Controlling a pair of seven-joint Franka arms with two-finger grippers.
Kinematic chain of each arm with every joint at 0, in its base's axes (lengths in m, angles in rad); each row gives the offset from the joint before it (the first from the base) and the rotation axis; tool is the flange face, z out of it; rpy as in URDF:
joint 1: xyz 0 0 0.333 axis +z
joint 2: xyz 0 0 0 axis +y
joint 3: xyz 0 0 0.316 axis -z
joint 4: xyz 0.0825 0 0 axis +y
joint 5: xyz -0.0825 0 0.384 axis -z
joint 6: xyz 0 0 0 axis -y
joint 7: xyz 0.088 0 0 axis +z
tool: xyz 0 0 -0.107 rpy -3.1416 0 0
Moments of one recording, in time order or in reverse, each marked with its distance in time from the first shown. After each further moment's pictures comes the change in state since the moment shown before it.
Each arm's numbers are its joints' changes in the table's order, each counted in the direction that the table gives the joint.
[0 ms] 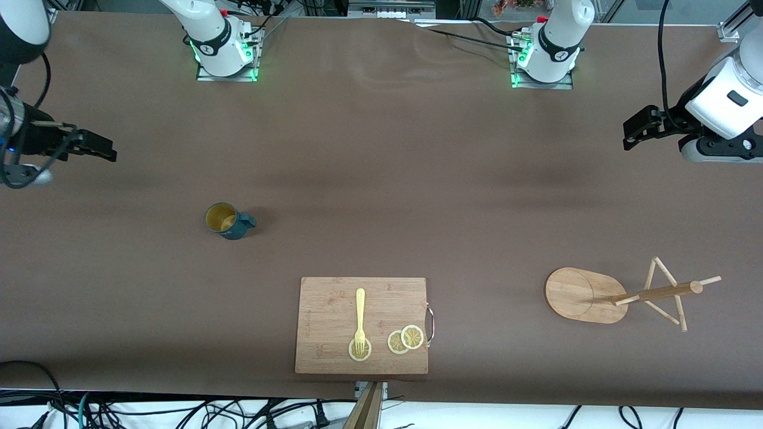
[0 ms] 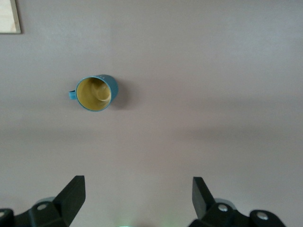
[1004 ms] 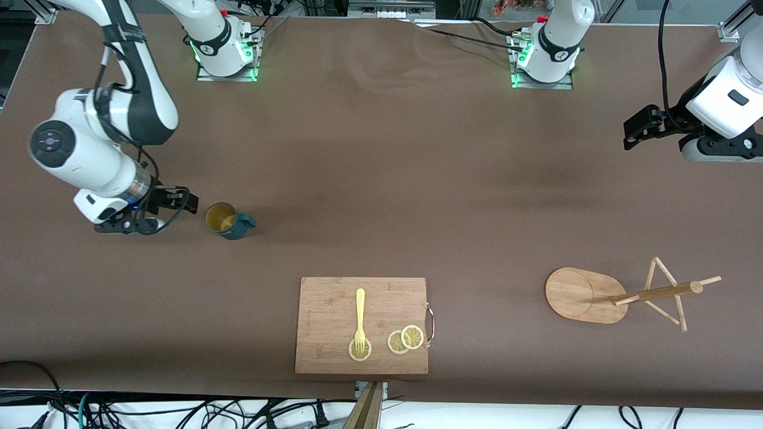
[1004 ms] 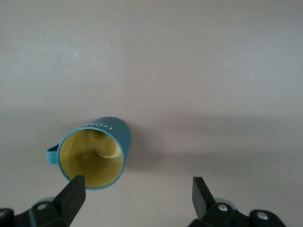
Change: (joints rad) left arm 0.001 -0.001 0.000 0.000 0.000 0.000 0.001; right arm 0.104 0.131 -0.004 0.412 -0.001 0.696 -0.086
